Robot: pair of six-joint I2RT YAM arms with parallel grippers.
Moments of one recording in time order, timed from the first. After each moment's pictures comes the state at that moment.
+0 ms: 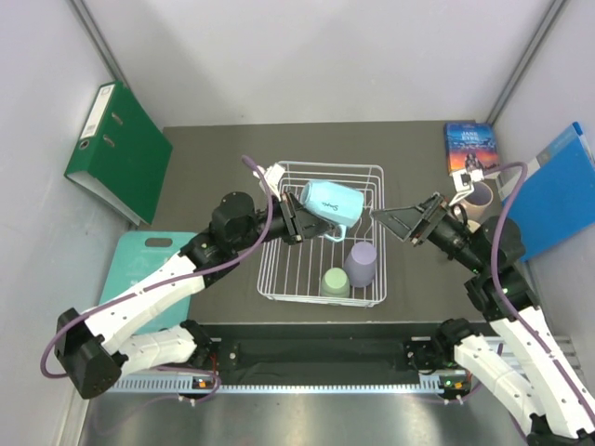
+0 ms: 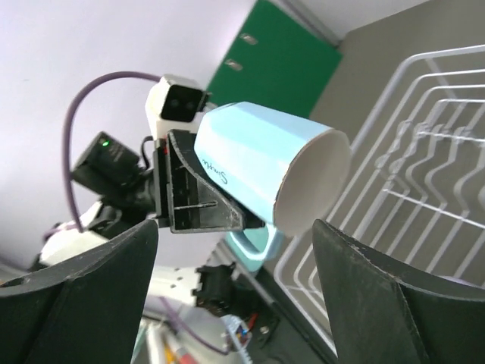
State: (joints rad) left arm -0.77 1.06 0.90 0.04 0.31 -0.99; right arm 0.40 0.58 0.76 -0.09 -0.42 0.92
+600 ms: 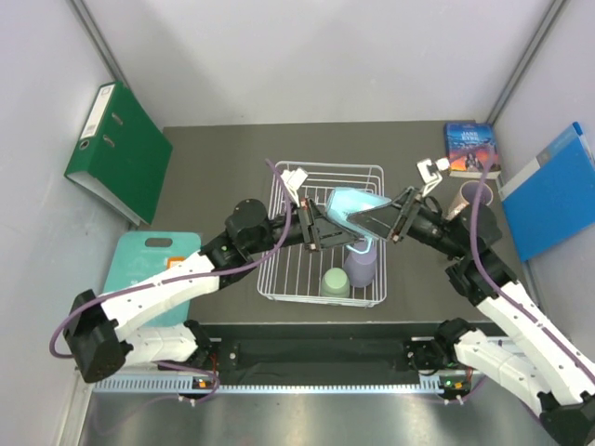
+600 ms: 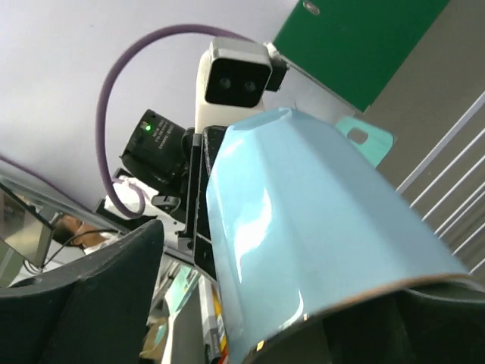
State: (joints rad) left arm -0.89 1.14 0.87 0.37 0.49 -1.16; right arm 0.52 0.74 0.77 0.16 -0.54 1.04
